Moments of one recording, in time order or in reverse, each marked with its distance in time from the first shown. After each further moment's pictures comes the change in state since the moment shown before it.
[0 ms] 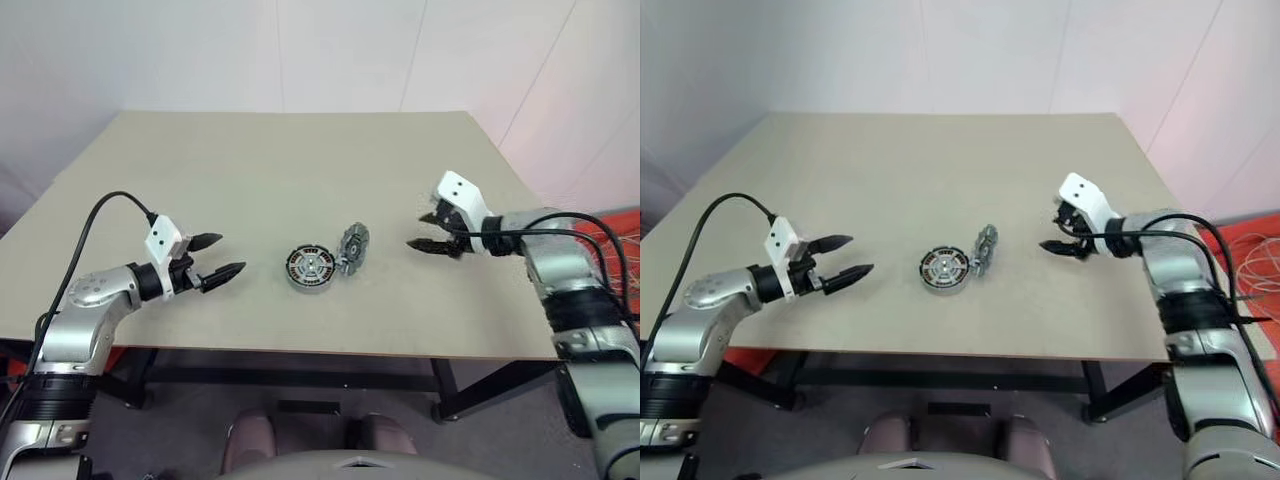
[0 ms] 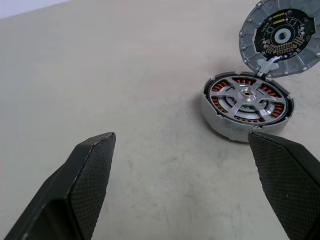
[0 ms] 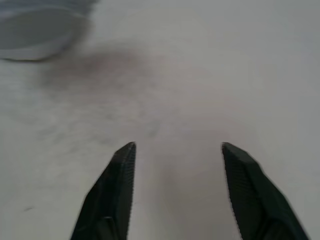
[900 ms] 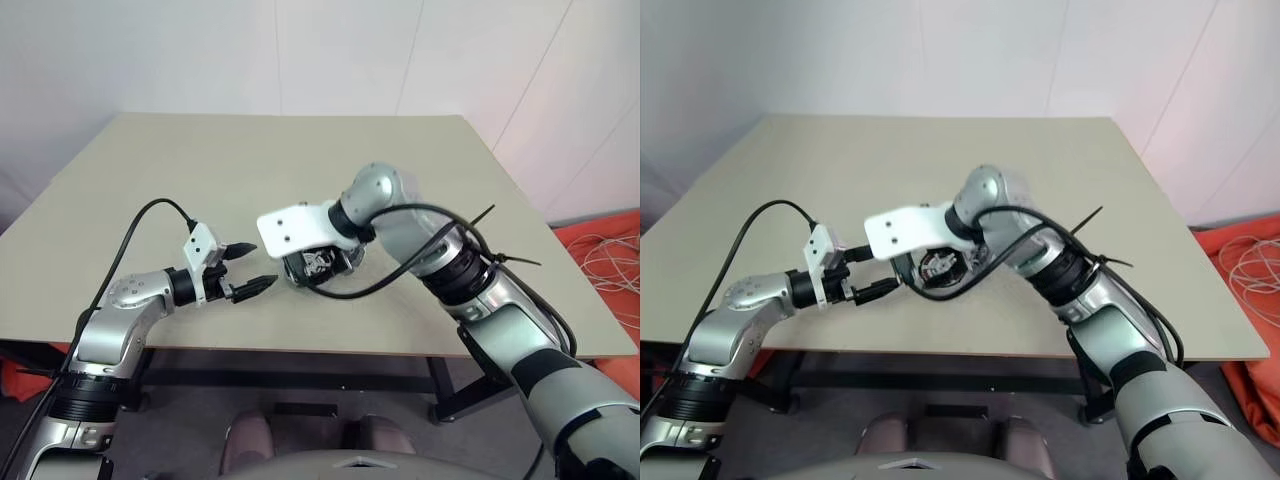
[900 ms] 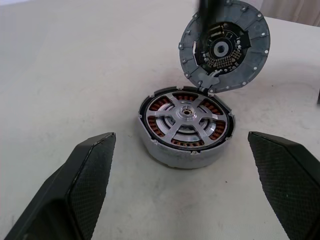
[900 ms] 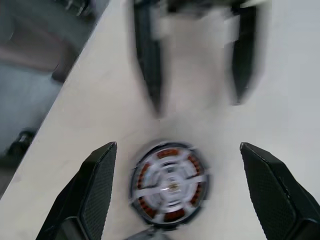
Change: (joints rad) left arm -0.021 -0.078 -0.119 -0.071 -0.005 0.046 -0.006; right arm -0.474 0.412 0.447 -0.217 -0.334 0.078 0.275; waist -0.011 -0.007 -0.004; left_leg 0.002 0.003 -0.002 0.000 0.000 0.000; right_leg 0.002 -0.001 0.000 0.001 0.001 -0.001
